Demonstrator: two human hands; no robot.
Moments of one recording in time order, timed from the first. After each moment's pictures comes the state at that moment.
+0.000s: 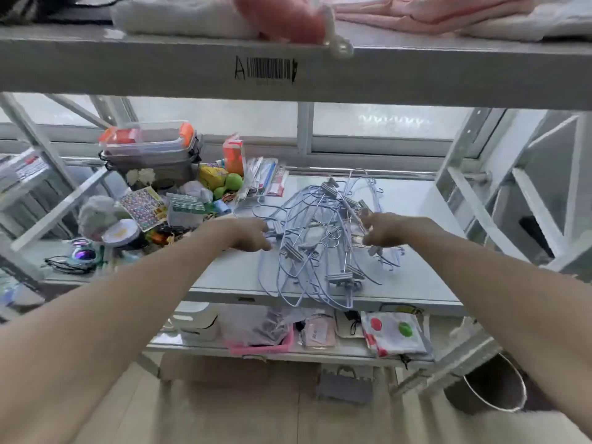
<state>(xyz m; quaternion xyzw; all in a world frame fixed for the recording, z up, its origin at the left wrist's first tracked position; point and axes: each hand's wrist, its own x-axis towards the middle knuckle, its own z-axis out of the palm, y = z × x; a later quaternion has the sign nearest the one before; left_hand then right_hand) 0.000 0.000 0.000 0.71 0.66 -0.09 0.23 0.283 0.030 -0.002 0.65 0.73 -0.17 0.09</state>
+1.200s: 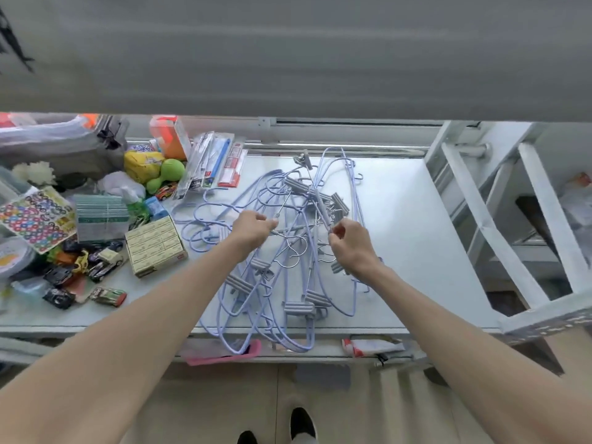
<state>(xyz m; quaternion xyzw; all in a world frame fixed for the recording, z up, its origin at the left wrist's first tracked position) 0.108 0.131 -0.095 0.46 0.74 0.25 0.42 0.309 0.107 -0.107 0.69 0.61 -0.29 -0.25</state>
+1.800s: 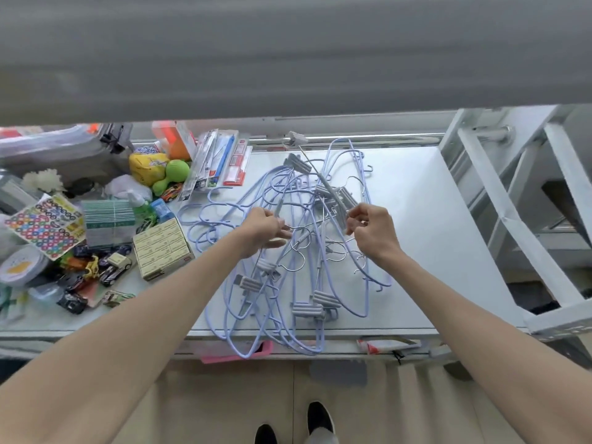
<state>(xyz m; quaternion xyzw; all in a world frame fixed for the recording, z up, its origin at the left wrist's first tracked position) 0.118 0.143 -0.092 0.40 0.69 0.27 0.55 0.331 0.123 -0.106 0.66 0.56 -0.36 -0.35</state>
